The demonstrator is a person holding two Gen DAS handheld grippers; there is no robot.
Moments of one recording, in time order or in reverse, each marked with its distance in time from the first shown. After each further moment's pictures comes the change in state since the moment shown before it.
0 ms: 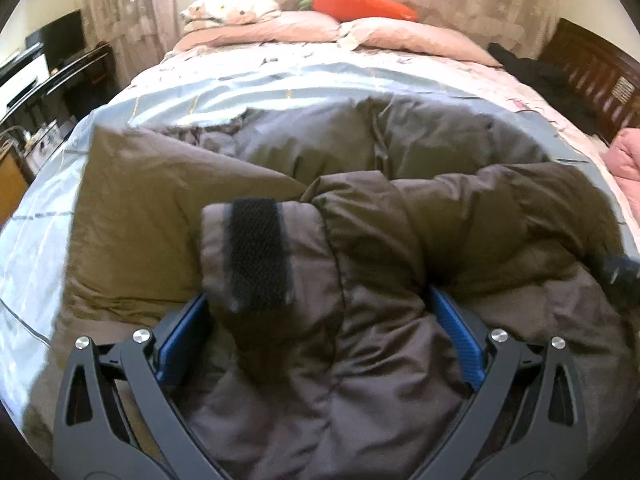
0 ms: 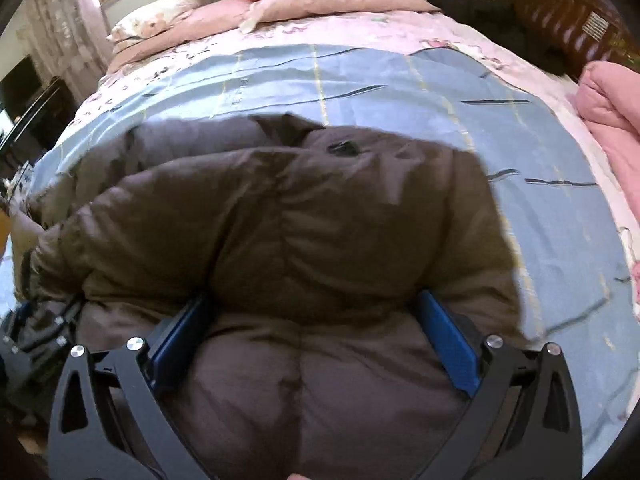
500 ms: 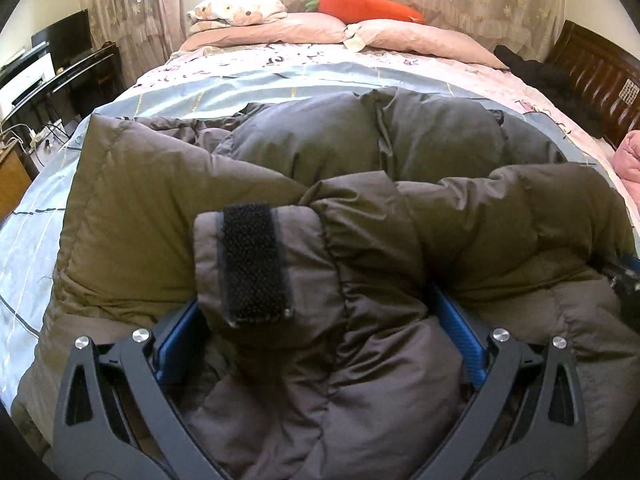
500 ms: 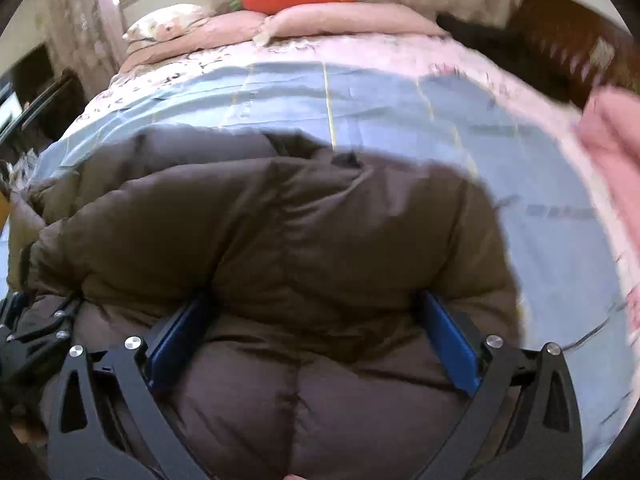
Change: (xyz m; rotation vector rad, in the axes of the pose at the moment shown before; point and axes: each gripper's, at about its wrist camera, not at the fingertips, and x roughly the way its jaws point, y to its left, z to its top) left arm 0.025 -0.004 -0.005 -0.019 0.002 0.034; right arm 0.024 0.006 -0.010 -0.075 -0.076 0.045
